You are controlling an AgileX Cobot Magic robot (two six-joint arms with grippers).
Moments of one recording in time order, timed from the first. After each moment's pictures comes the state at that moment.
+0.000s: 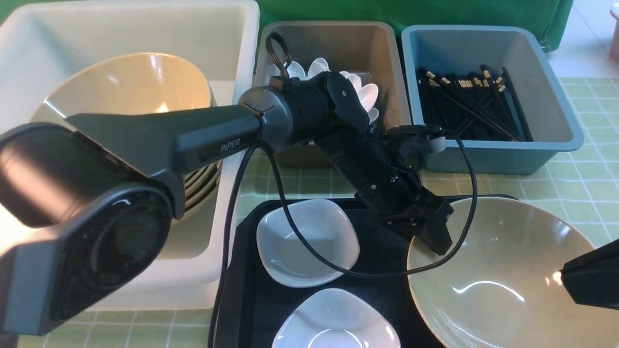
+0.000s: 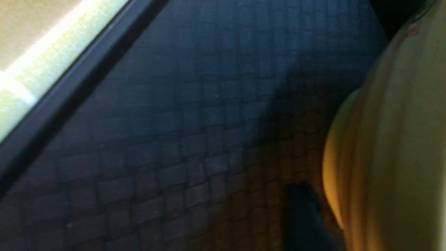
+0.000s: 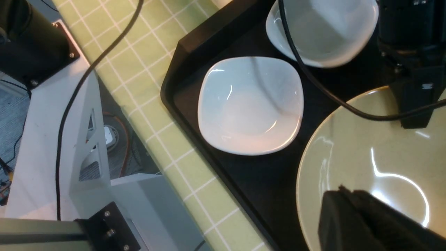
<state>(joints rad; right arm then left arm) 0.47 0.87 -1.06 0.36 1.09 -0.33 -0.65 2.23 -1.74 -0.78 1.04 0.58</state>
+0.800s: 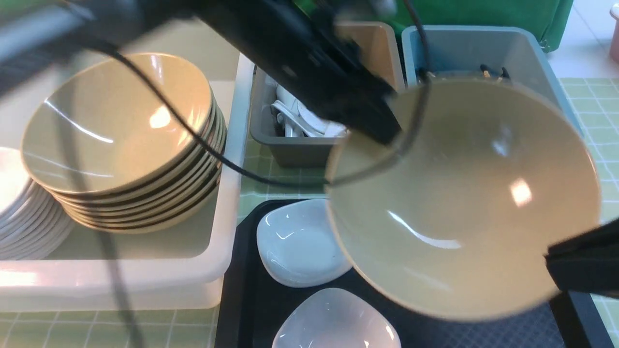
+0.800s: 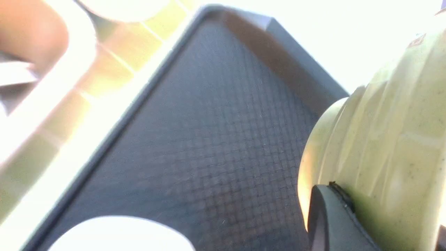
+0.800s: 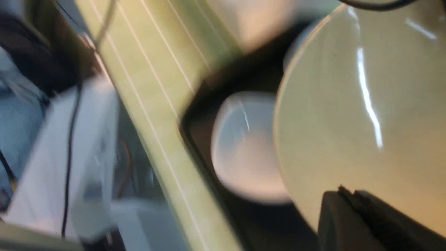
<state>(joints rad) 0.47 0.84 -1.06 0.53 0.98 -0.56 -0.44 1.81 -1.74 -0.71 1.22 0.57</state>
